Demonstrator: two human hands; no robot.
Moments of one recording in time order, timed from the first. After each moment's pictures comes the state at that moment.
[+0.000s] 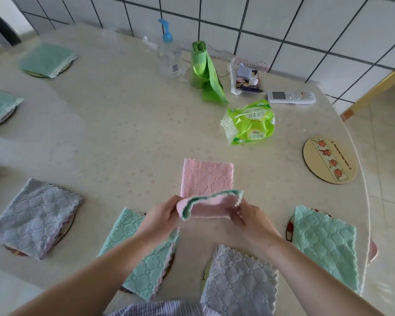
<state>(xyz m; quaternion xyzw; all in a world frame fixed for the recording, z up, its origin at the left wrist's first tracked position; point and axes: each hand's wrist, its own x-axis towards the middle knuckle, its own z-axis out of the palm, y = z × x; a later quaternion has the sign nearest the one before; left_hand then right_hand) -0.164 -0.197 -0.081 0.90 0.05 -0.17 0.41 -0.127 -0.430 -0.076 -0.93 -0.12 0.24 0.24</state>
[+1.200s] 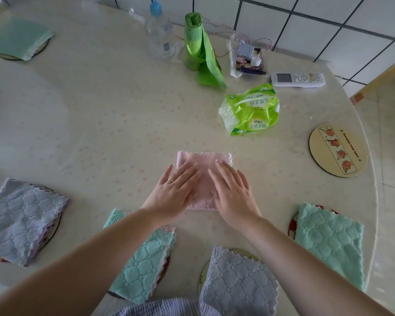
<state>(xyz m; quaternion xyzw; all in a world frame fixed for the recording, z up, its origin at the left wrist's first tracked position) -0.106 -0.202 -0.129 0.97 -0.20 -0.04 0.11 -0.090 -0.396 -0.108 -0.97 -0.22 0.05 0.13</state>
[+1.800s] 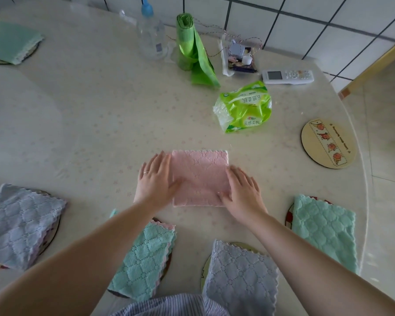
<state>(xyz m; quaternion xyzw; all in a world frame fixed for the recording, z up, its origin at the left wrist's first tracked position) -0.094 -0.187 -0.119 0.98 0.02 -0.08 0.20 -0.096 -0.415 -0.104 -0.97 -0.07 0.18 0.15</state>
